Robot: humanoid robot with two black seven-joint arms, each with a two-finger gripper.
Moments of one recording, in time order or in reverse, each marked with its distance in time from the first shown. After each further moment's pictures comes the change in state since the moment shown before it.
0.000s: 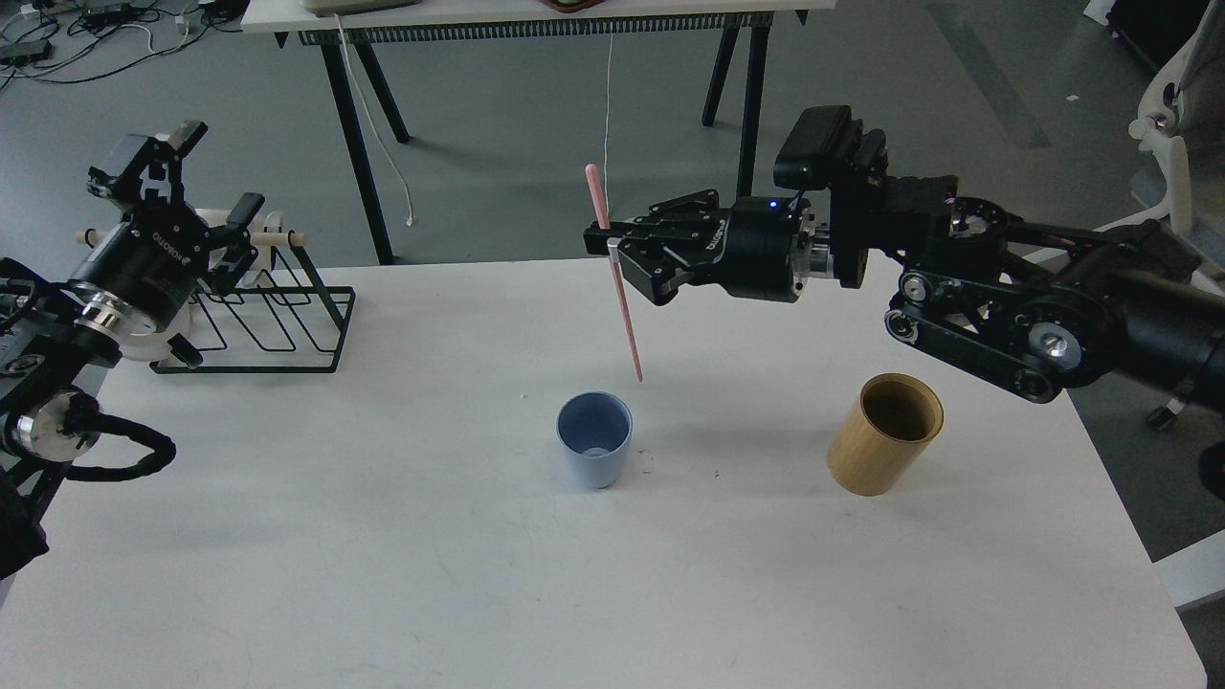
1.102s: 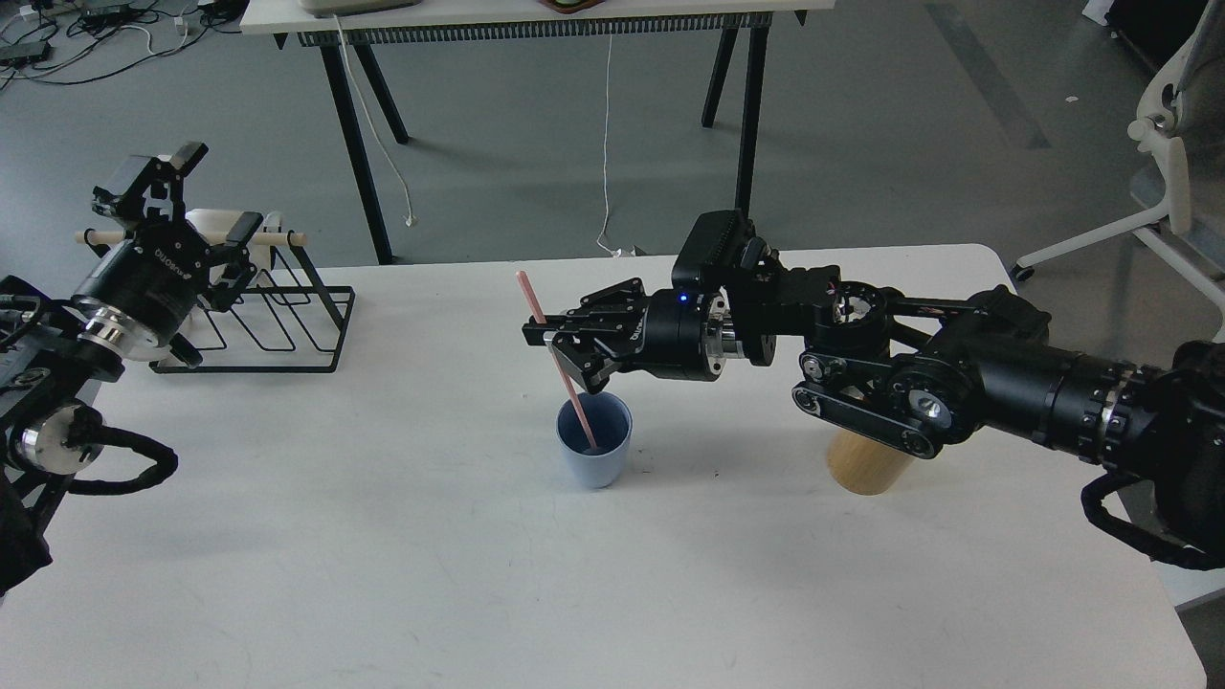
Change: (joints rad) left arm 0.015 -0.015 0.003 0.031 0.000 0.000 0.000; right arm -0.064 0.163 -0.102 -0.112 -0.013 -0.084 0.000
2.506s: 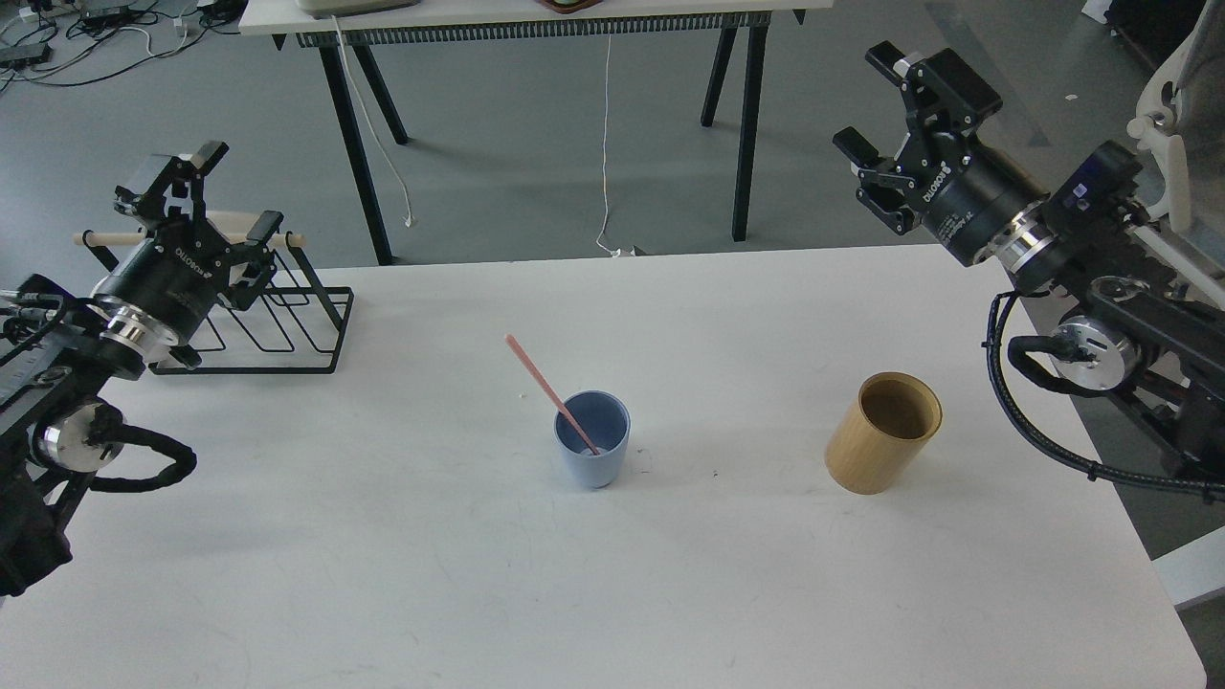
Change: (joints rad) left arm -0.002 -0.026 0.005 -0.013 0.000 0.000 0.000; right arm -0.351 -0.445 0.560 0.134 1.303 0.476 0.000
